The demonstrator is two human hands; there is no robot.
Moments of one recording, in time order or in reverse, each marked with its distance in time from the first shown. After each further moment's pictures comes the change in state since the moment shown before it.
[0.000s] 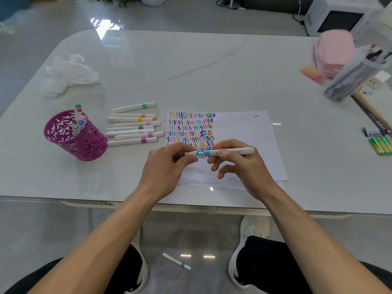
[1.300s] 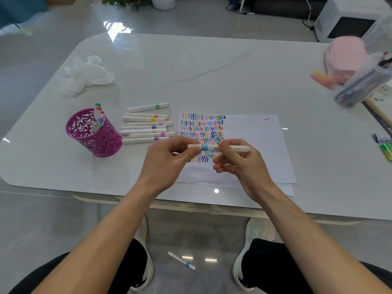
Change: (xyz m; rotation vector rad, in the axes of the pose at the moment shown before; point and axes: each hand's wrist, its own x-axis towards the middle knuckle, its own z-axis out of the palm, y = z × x) left_hand -0.009 0.005 -0.033 -0.325 0.052 0.019; right_hand 0.002 -0.005 0.030 0.170 0.128 0.083
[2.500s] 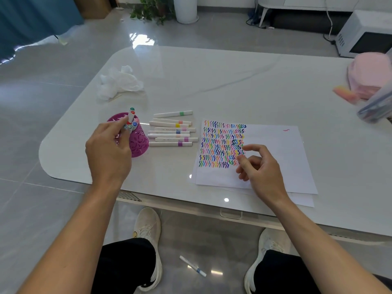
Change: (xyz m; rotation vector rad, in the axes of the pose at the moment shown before) left_hand -0.007 -0.035 -0.126 0.484 0.639 0.059; right_hand 0.006 0.021 0.001 -0.515 0.113 -0.236
